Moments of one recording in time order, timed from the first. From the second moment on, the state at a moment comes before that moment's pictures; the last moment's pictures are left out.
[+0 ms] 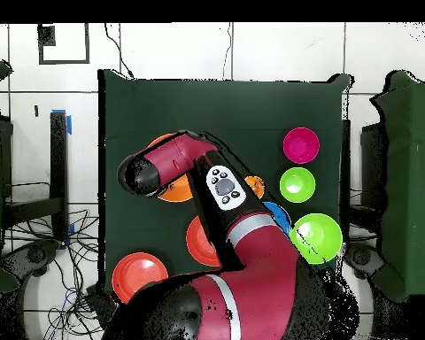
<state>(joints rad) -0.29 -0.47 0.53 1.49 -0.69 0.67 1.99</state>
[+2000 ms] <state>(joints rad) -0.29 -0.61 0.50 1.62 -0.85 0.67 1.99</state>
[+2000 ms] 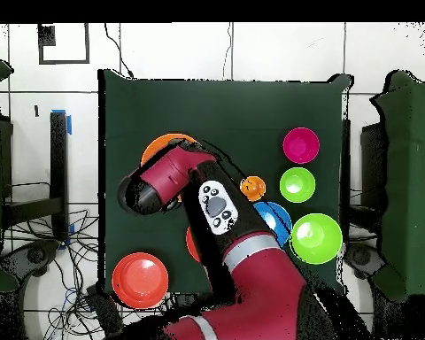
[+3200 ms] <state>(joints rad) -0.36 -0.58 0.57 1.67 -0.79 0.66 1.99</state>
